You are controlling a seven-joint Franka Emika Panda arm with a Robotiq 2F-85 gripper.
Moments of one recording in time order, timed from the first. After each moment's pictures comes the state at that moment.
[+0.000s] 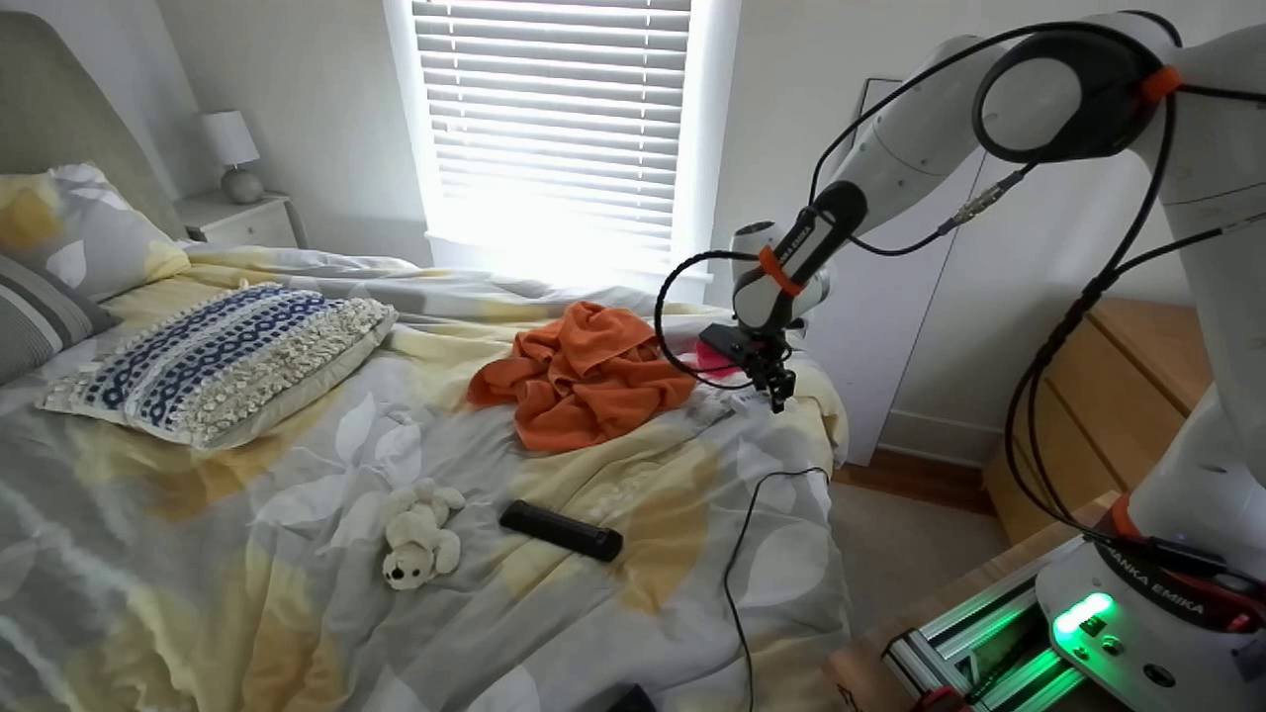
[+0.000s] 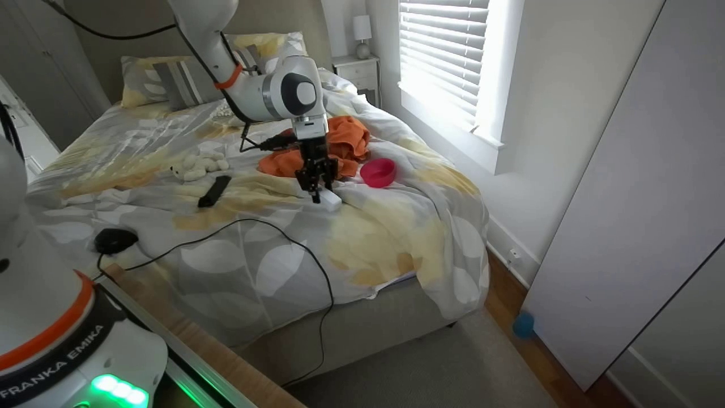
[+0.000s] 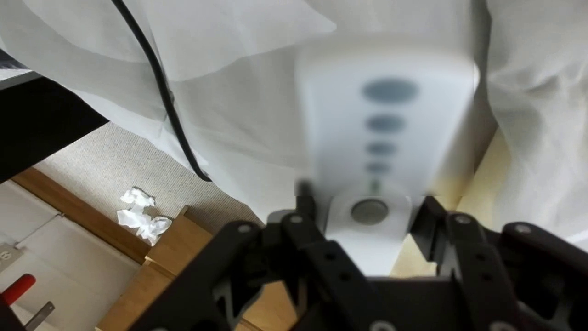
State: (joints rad) arm 0.34 0.68 -0.16 -1.99 -0.06 2.43 1.83
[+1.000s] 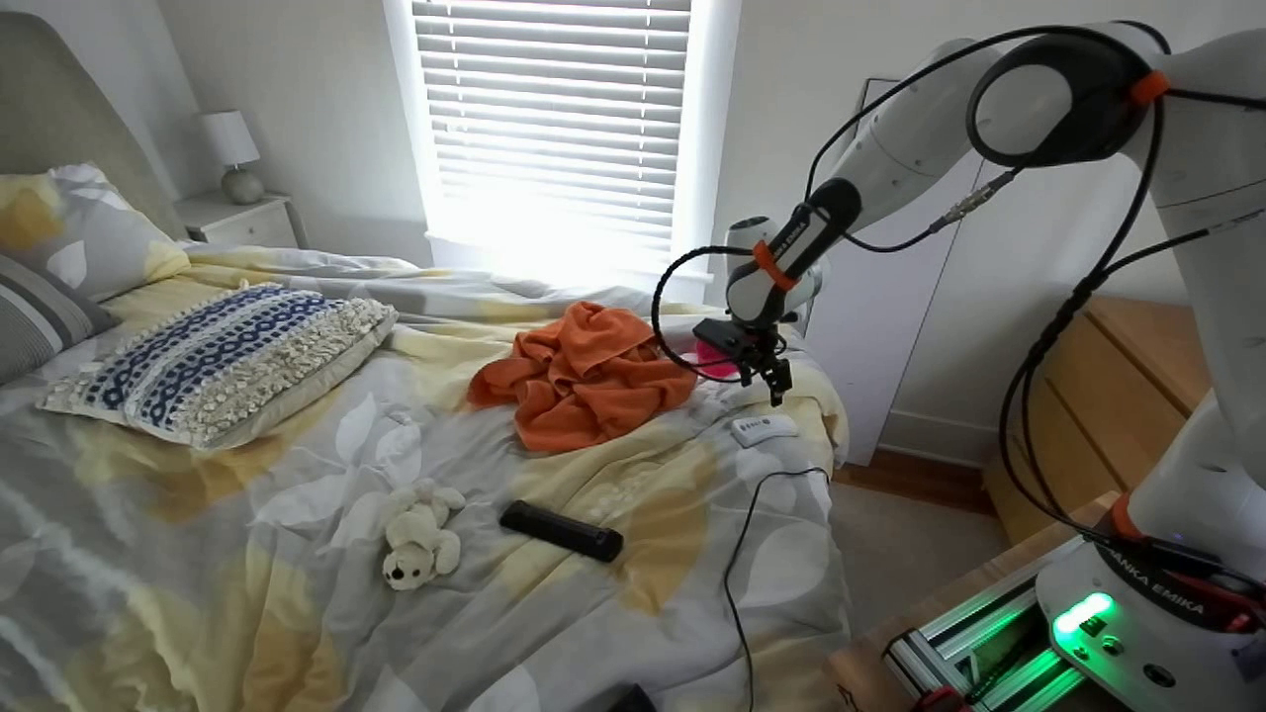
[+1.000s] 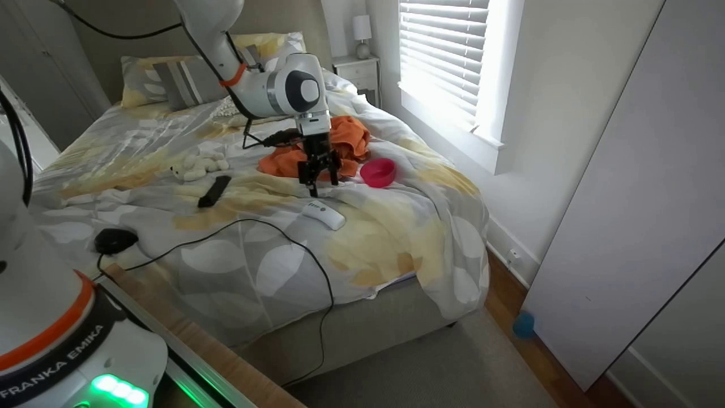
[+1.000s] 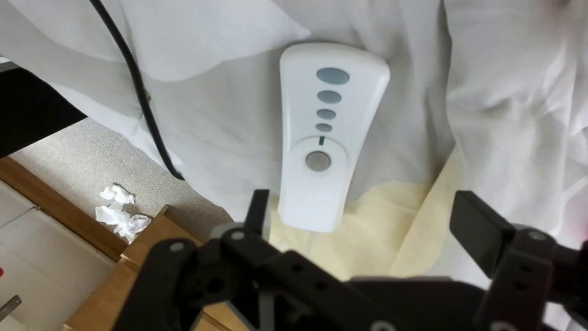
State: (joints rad) arm 0.31 0.69 -0.13 -1.93 -0.07 2.42 1.77
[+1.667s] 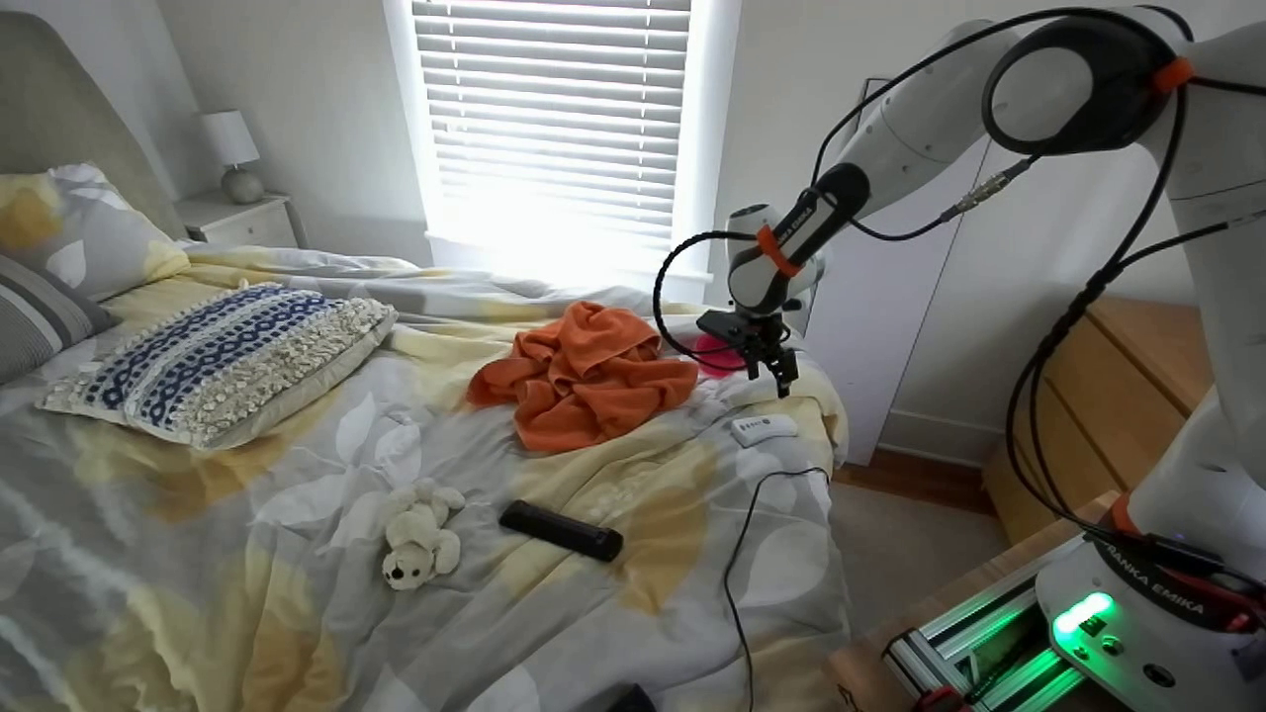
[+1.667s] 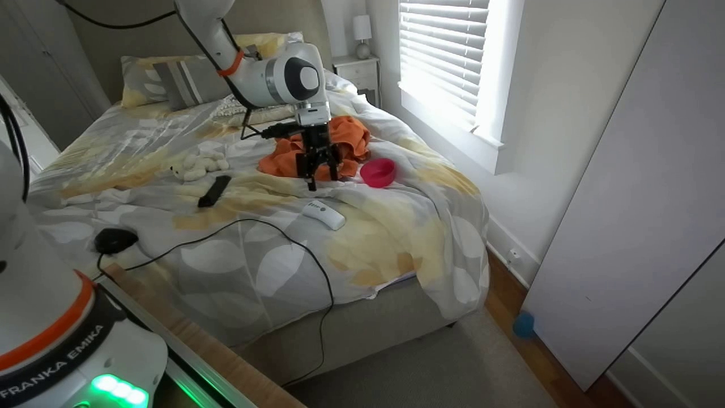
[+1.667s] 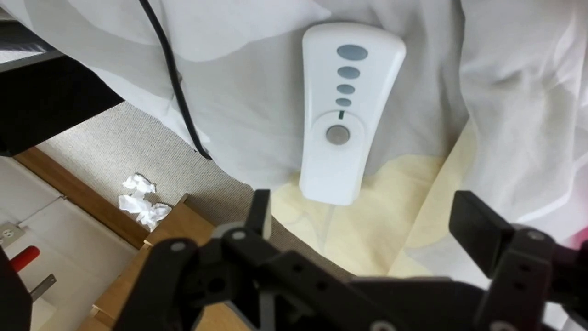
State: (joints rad) arm 0.31 0.65 -0.14 -1.94 -0.09 2.34 1.79
